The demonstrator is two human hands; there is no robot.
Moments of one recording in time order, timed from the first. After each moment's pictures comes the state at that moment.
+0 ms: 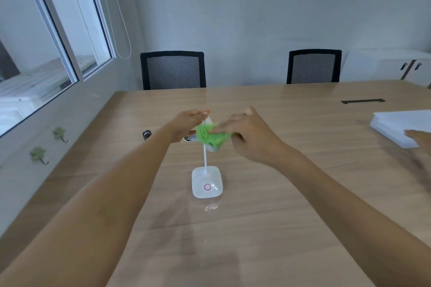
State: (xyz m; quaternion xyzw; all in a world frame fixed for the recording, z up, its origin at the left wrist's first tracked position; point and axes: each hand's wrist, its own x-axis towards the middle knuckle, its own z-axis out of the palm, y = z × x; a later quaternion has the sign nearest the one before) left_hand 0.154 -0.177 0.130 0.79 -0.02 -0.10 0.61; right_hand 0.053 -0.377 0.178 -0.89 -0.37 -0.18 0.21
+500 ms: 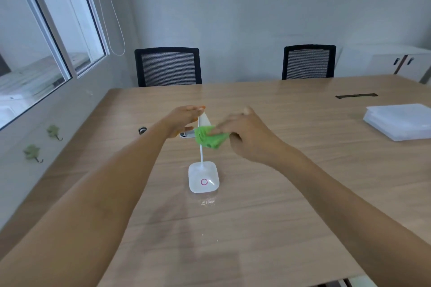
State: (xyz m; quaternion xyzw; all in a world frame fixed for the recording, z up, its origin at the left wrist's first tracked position) left_hand 0.151 -0.182 0.133 0.79 0.01 -0.11 0.60; right_hand 0.040 -0.380 0.174 -0.90 -0.35 -0.16 0.21
